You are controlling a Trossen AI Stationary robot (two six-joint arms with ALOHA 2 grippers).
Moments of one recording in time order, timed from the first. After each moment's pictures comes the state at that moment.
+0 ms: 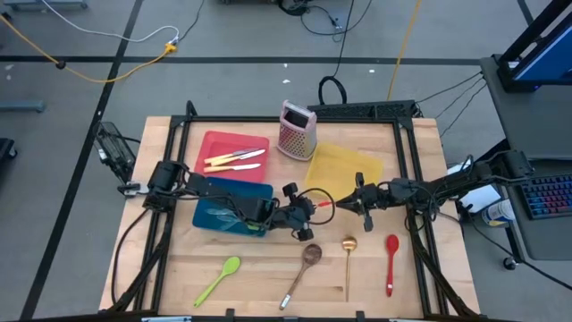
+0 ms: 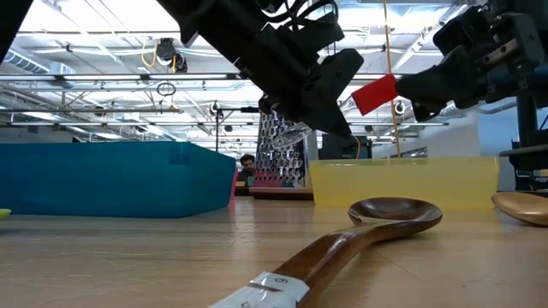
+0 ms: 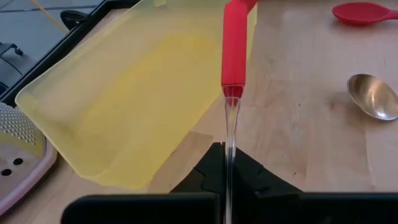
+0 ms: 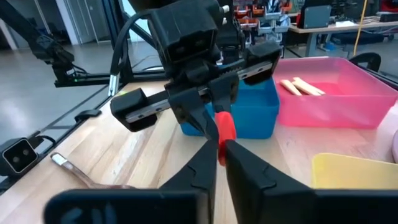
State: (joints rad) left arm -0.21 2.03 1.32 0.08 -0.54 -0.15; right arm 0.13 0.99 0.08 0.82 0.00 0.11
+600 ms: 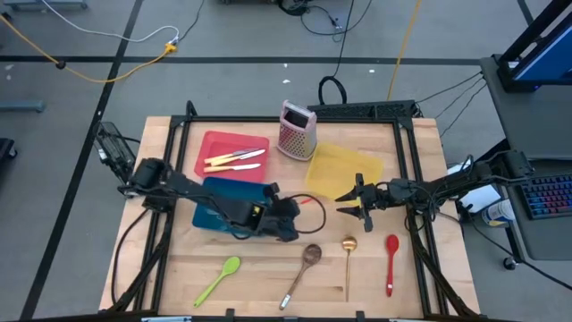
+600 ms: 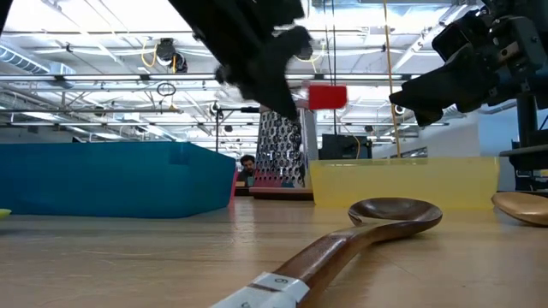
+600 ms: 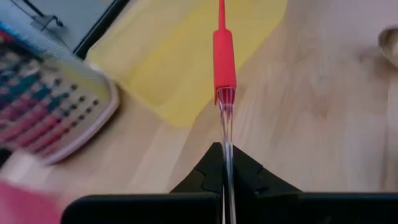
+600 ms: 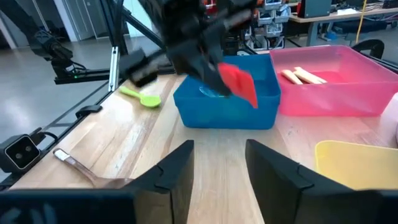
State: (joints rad) left arm -0.29 1.89 1.32 -0.31 -0.68 -0.32; right arm 0.13 0.99 0.08 0.79 0.00 0.14
